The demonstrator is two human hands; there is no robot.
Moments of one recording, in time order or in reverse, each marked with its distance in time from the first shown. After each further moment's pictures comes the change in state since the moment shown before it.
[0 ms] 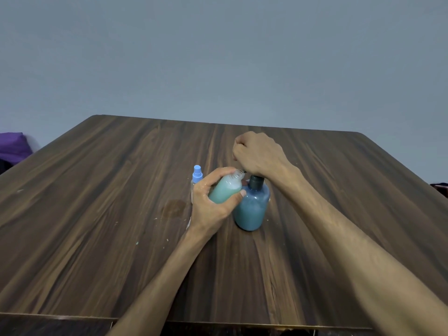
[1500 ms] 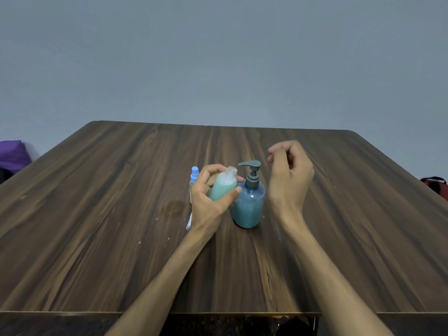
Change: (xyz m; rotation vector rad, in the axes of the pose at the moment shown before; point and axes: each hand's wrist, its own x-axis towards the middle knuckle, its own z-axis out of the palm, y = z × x) left_hand -0.006 0.017 0.005 -0.199 0.047 -0.197; right_hand -0.074 0.021 0.021 0.835 0.844 0.081
